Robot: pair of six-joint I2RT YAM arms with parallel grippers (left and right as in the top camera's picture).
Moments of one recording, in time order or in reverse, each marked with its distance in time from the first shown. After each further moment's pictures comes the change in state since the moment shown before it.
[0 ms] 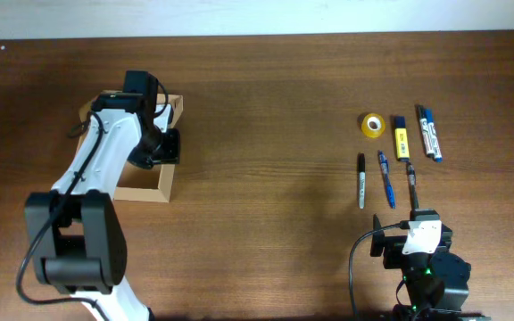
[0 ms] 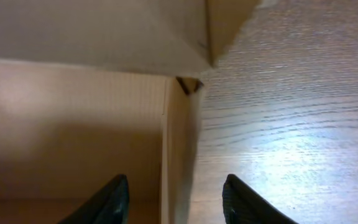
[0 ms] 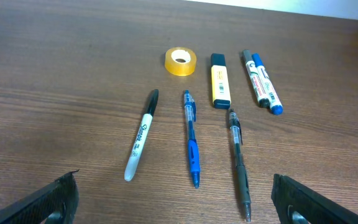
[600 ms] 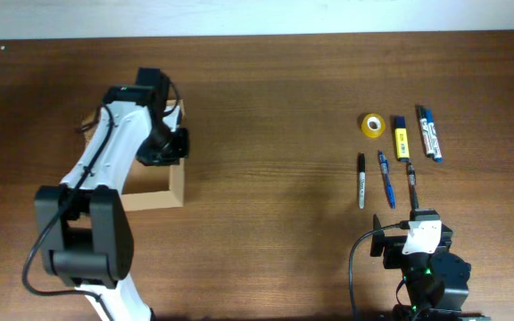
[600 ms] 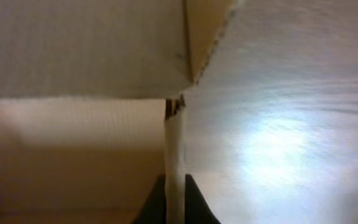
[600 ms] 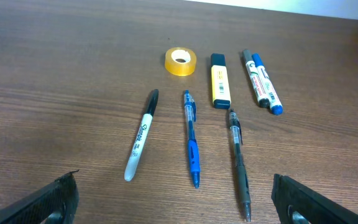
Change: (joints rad) left arm -0.067 0.038 0.107 -0.149 0.029 -0.089; right arm 0.000 0.000 0.000 -0.001 0.000 0.001
